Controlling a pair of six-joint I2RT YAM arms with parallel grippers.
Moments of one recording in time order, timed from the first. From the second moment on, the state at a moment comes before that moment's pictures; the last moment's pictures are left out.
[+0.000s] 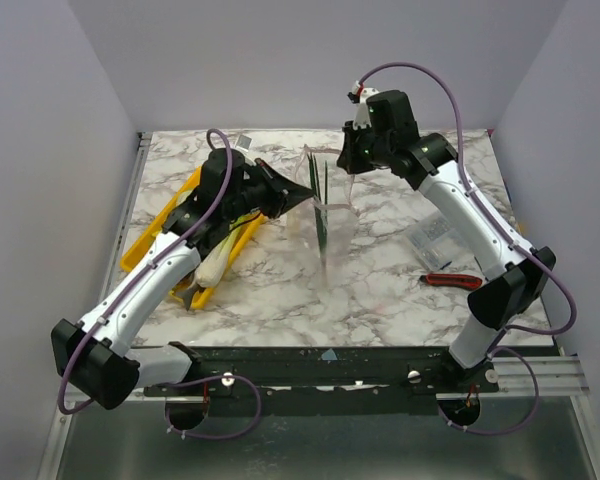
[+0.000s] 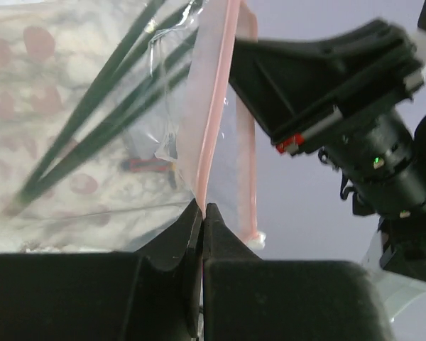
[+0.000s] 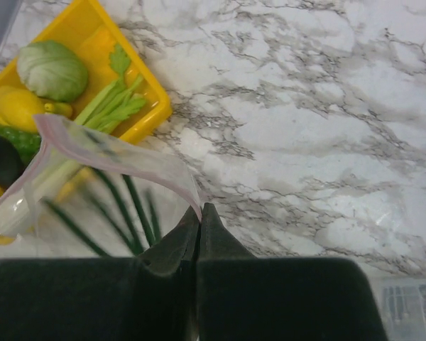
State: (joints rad) left arm -0.55 1.23 1.20 -0.29 0.30 -1.28; right arm 0.54 1.73 1.91 -0.79 -0.01 0.20
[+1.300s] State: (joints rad) left arm -0.52 1.13 1.13 -0.30 0.31 -0.87; right arm 0.53 1.59 1.71 -0.68 0.11 0.20
